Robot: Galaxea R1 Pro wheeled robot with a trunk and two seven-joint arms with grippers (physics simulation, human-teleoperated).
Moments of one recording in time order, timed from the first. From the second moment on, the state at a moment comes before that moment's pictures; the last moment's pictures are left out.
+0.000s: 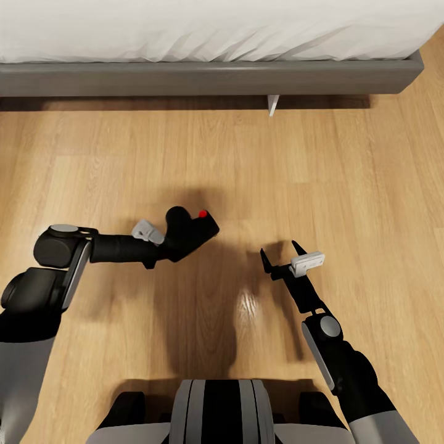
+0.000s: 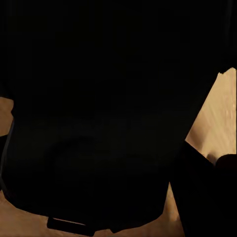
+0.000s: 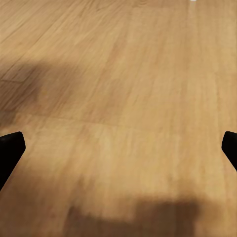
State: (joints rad) left arm -0.87 0.27 -0.14 -1.63 -0.08 1.03 -1.13; right arm -0.50 -0.04 0.15 -1.33 0.00 -0.28 0.12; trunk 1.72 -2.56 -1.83
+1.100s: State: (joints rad) left arm -0.87 0.19 0.01 -1.60 -0.08 1.04 -1.44; right arm -0.48 -0.04 0.15 -1.33 -0.01 -0.33 0.12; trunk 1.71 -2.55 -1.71
